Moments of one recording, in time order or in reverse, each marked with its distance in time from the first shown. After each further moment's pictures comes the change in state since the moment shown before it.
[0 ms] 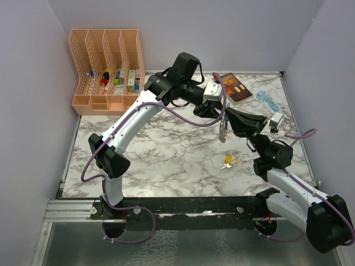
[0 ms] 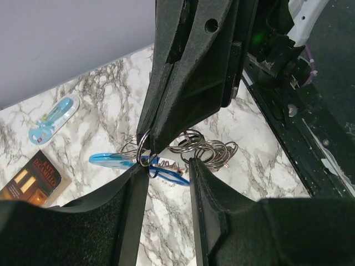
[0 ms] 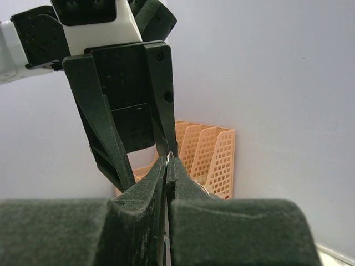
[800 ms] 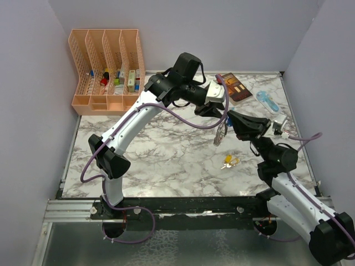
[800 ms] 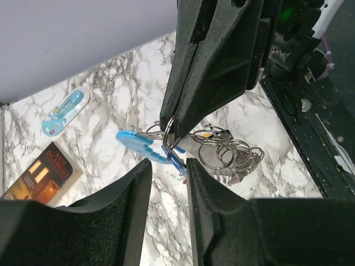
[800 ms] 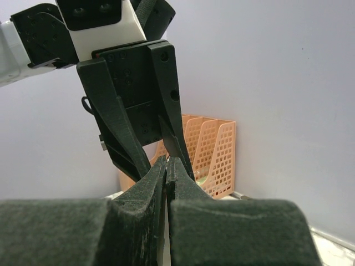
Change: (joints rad) left arm -0.019 -0.002 0.018 -0.005 -0.071 0.011; right arm 0.005 -0.135 0.000 -0.169 0.016 0.002
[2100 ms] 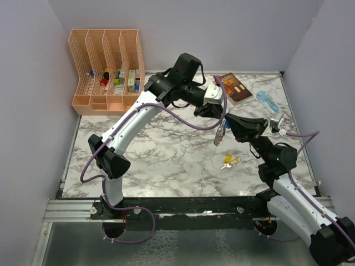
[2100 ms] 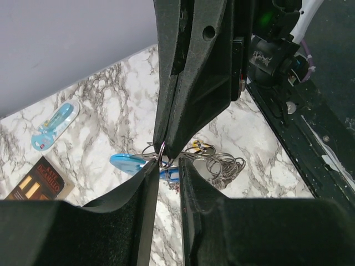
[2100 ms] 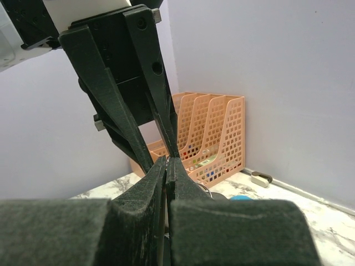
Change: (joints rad) left arm 0.000 -0.001 0.002 -0.035 0.066 0.035; right arm 0.000 -0.068 0.000 -0.170 -0.015 0.027
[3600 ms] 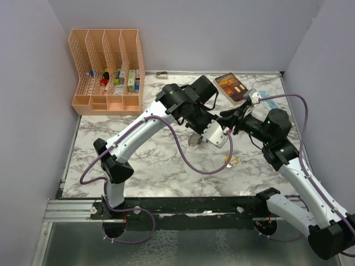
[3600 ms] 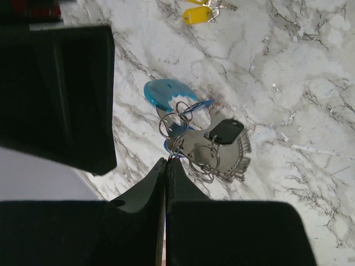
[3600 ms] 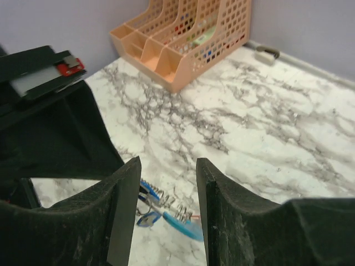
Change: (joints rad) left arm -0.156 0.002 0.070 -0.457 -0.645 0.562; right arm 0.001 0.111 0.433 -0.942 -0.098 -0.228
